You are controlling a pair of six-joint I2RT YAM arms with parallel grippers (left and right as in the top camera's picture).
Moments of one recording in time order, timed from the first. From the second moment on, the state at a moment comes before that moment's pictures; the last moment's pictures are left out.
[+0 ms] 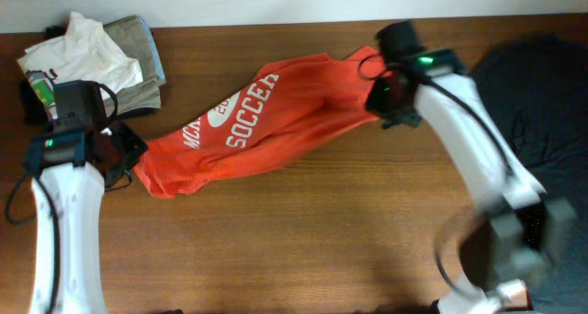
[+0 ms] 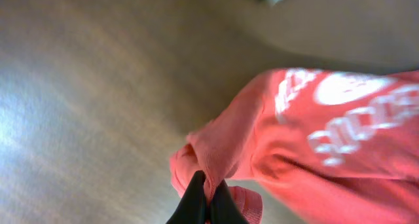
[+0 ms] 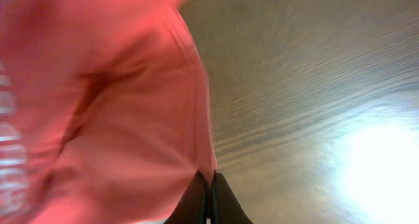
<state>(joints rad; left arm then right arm) 0.21 1.43 1.33 -1.05 -0.05 -0.53 0.22 1.82 1.71 -1.13 0.08 0.68</state>
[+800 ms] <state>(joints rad) 0.18 0.72 2.05 -1.19 -0.05 -0.45 0.22 0.86 1.91 -1.25 0.27 0.66</state>
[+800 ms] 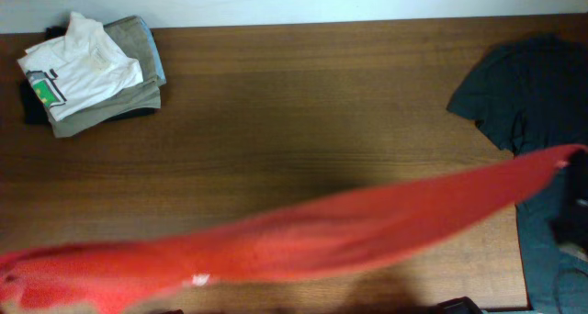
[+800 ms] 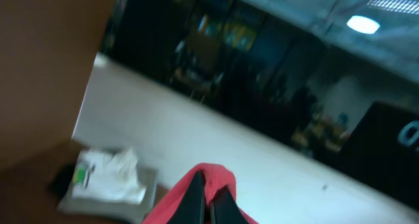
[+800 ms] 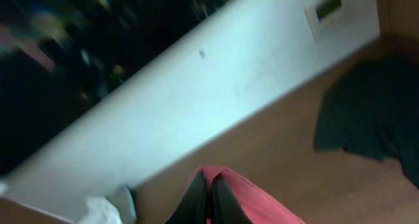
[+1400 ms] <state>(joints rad) 0.18 1.51 2.06 -1.07 -0.05 -0.45 0.22 1.36 2.02 -1.12 0.48 0.65</state>
